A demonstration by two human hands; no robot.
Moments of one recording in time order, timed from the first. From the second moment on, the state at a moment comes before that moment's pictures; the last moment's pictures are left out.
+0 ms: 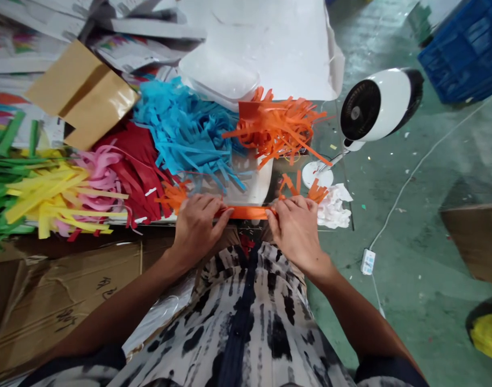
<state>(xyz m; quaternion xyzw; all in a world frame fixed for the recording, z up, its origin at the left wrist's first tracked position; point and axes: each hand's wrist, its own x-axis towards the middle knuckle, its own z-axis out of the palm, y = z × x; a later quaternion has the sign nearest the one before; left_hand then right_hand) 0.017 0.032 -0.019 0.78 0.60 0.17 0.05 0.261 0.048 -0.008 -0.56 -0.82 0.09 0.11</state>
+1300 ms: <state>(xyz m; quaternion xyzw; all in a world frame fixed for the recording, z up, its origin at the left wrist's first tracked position) 0.031 0.029 -0.029 0.88 0.40 0.23 0.04 0.271 0.024 -0.003 -0.45 -0.88 -0.01 0.15</state>
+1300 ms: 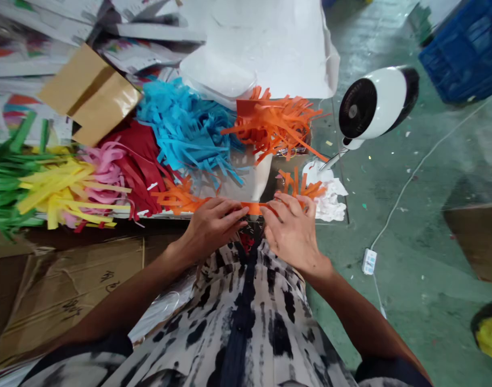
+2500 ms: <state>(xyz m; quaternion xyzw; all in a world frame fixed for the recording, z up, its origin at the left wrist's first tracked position) 0.022 0.031 -0.020 0.85 0.46 0.26 0.05 0.245 0.026 -0.013 -0.48 -0.86 -0.06 0.17</state>
